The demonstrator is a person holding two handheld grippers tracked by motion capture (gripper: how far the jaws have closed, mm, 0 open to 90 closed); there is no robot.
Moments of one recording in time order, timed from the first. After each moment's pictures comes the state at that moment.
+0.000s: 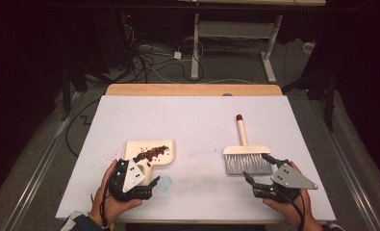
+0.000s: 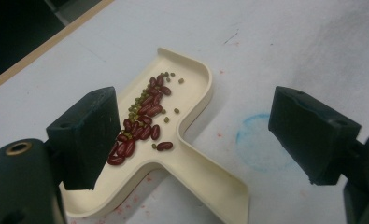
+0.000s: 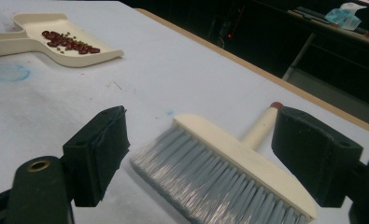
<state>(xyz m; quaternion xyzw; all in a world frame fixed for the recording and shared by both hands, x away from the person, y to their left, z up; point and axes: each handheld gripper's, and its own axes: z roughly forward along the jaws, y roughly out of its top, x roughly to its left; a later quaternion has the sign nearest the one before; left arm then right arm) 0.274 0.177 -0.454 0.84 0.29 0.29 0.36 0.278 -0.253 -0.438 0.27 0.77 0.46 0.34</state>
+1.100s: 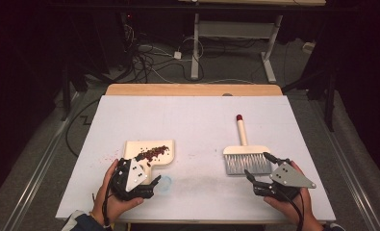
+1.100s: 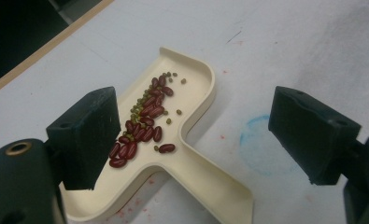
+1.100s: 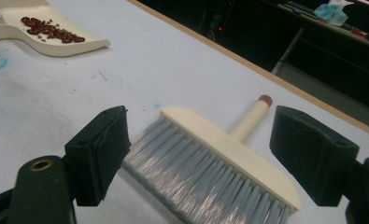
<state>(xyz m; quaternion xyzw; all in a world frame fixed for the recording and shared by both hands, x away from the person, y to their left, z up) 0.277 0.173 -0.454 0.84 0.29 0.29 0.36 0.281 -0.254 -0.439 0.28 0.78 0.44 0.36</state>
